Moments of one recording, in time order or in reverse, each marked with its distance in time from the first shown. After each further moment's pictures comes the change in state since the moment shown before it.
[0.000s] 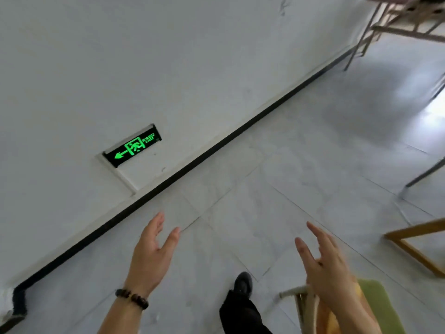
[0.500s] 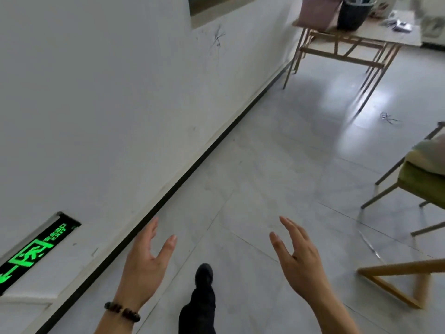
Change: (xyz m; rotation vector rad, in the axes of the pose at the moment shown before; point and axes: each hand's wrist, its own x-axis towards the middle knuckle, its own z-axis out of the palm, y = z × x) left_hand 0.390 0.183 0.156 0.016 -0.252 0.152; right_hand 0.383 -0.117 -0.026 -0.022 0.149 0.001
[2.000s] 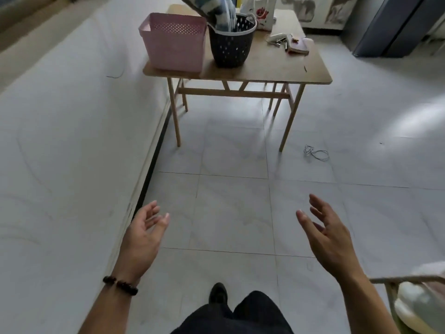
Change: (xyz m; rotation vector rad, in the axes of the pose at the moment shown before) left_hand 1.068 0.702 0.743 -0.072 -0.416 0.127; right_hand 1.213 0.166 -0.493 0.198 0.495 0.345
